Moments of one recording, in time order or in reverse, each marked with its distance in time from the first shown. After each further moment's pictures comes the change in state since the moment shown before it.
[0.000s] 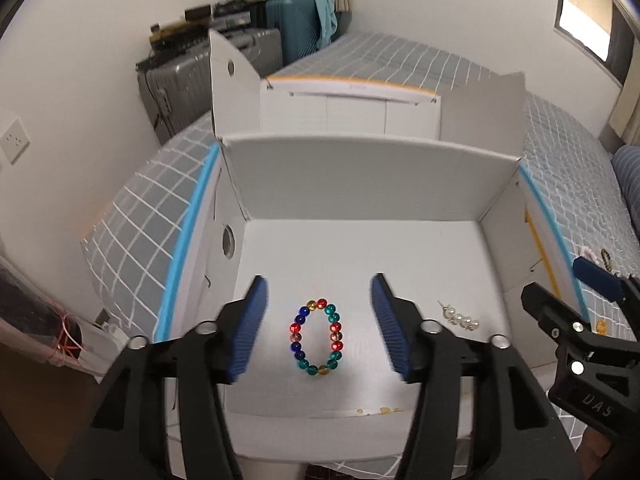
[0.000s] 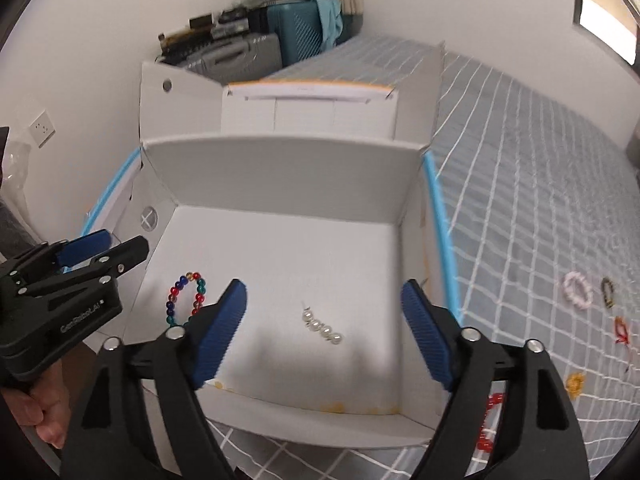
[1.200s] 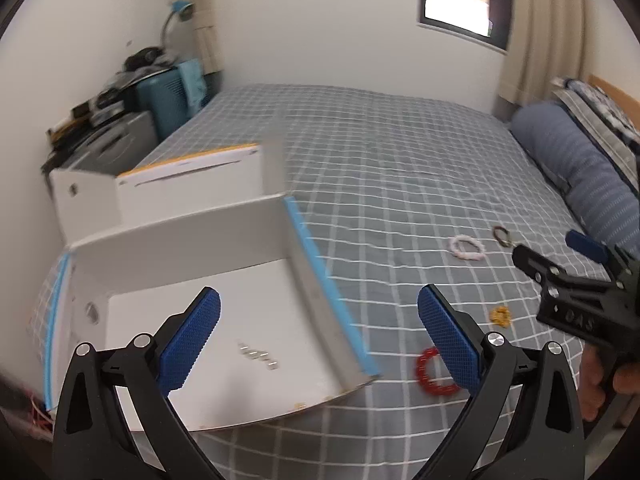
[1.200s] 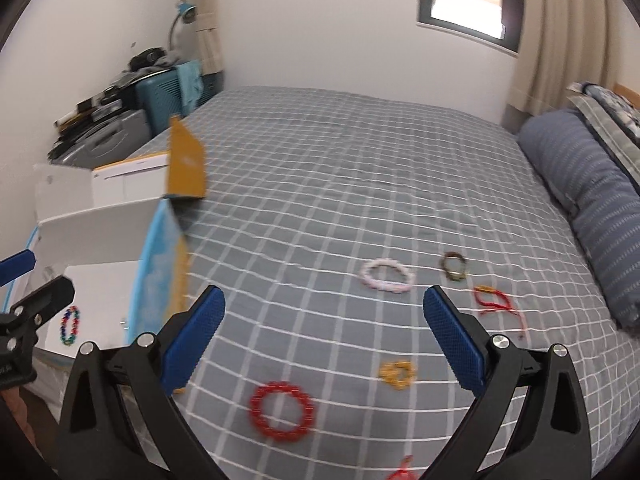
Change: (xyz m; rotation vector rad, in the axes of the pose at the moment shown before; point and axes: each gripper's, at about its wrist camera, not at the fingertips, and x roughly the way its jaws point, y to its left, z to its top) left arm -0.069 -0.200 -0.008 0.268 -0.169 -0.253; right arm -0.093 -0.226 -0.066 0.246 -0.143 -0.308
